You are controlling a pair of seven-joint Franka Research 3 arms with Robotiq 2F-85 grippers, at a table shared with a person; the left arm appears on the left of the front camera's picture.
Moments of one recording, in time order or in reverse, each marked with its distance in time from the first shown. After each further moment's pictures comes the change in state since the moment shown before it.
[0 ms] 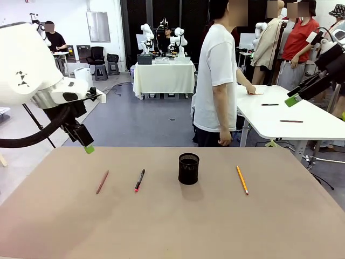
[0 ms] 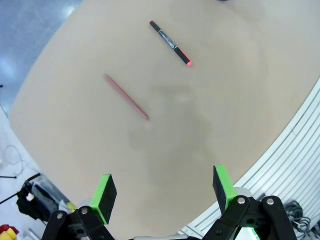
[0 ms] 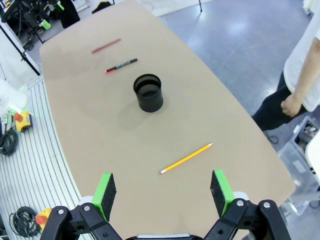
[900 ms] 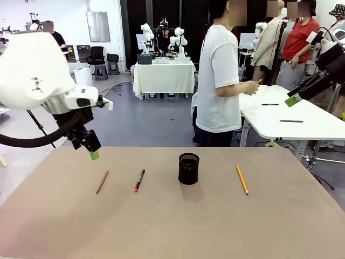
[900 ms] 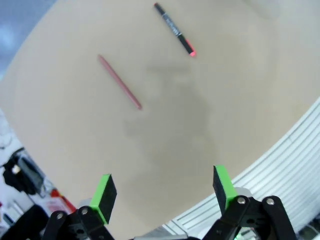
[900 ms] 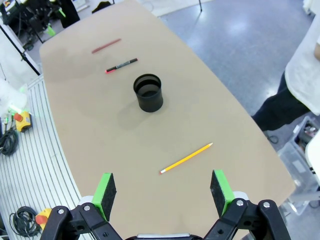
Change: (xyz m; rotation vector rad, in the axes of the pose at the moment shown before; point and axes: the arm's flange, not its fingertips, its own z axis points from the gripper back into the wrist) left arm 0.016 -0.014 -0.034 0.023 0.117 0.134; right arm 0.000 0.000 0.000 0.000 0.000 0.000
